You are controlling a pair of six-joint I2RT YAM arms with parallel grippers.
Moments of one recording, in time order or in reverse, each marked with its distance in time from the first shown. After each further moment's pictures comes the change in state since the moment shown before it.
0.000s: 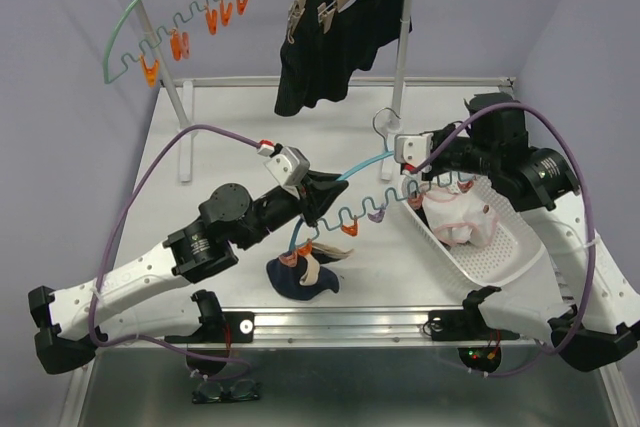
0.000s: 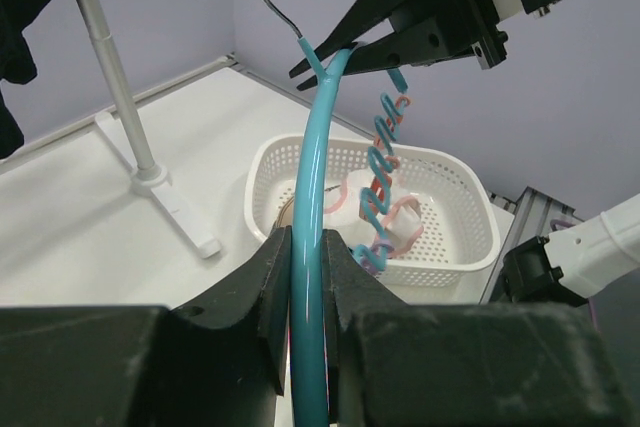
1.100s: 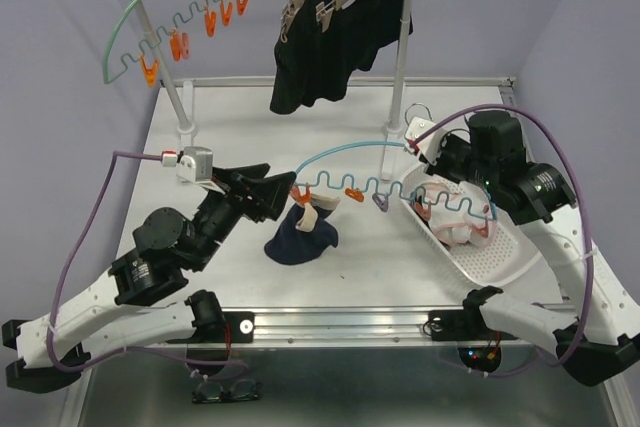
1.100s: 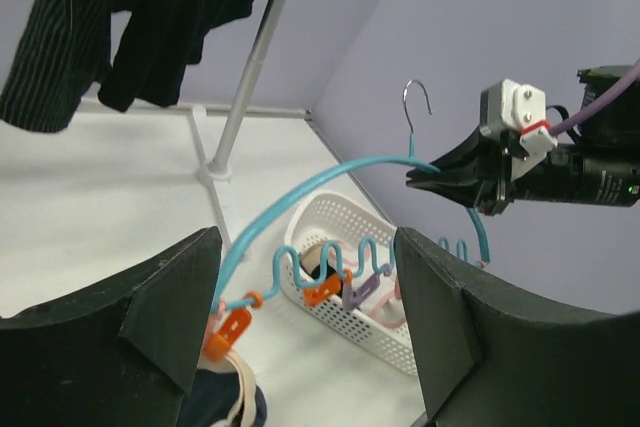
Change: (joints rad) left arm -0.003 -0.266 -0.009 -0.183 -0.392 -0.279; right arm -0.012 -0.096 -0.159 0.029 0.331 0.357
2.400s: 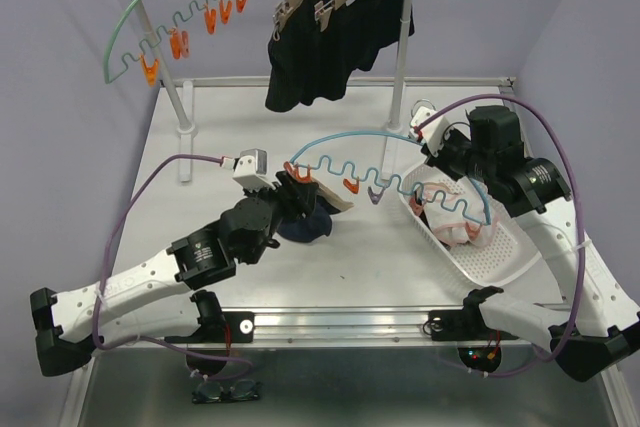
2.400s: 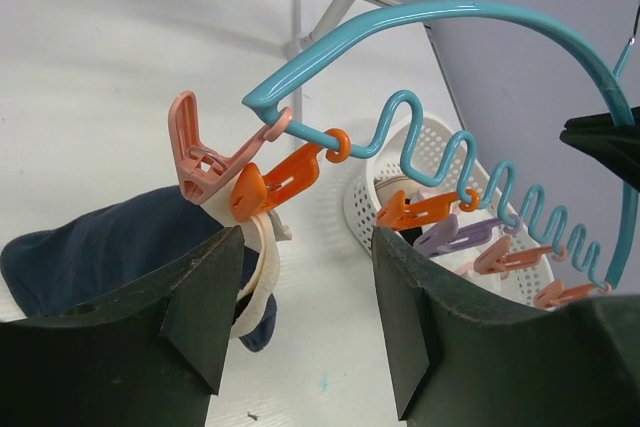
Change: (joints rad) left arm -0.006 0.222 -0.109 -0.082 -0.182 -0.338; right arm -0.066 0.037 -0.015 0.026 -0.025 0.113
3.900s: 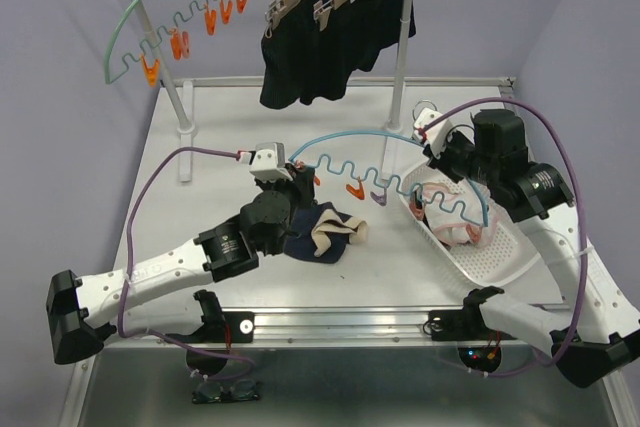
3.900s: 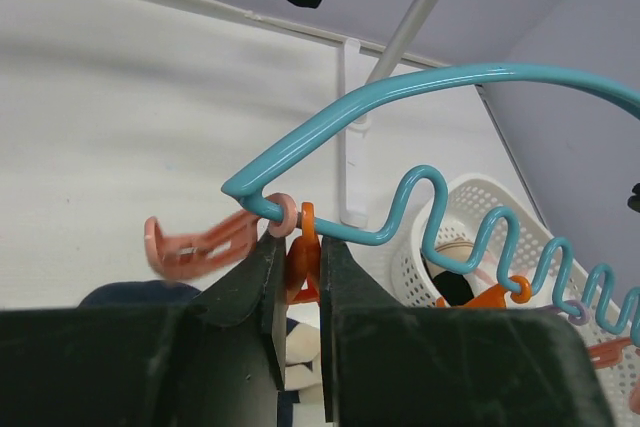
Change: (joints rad) left arm 0.005 0.150 0.000 0.250 -0.161 0.213; right arm -0.013 -0.033 -0.034 0.032 -0.039 0.014
